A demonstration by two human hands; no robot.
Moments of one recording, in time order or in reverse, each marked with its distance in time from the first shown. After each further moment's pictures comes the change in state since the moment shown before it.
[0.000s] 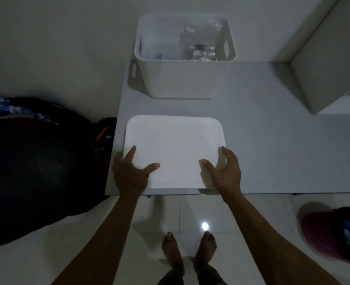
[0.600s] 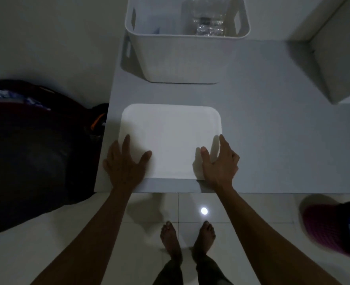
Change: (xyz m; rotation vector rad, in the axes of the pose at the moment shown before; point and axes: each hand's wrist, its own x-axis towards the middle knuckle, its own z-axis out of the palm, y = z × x) left_hand 0.026 -0.027 0.039 0.281 0.003 0.048; right_hand 0.030 0.020 0.041 -0.243 0.050 -0.031
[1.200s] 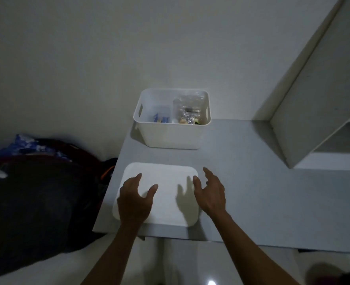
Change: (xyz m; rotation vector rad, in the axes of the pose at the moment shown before) left_hand -0.054 0.120 -0.076 -0.296 0.235 0.141; right_hand 0.028 -0.062 -0.125 0.122 -0.168 -0.161
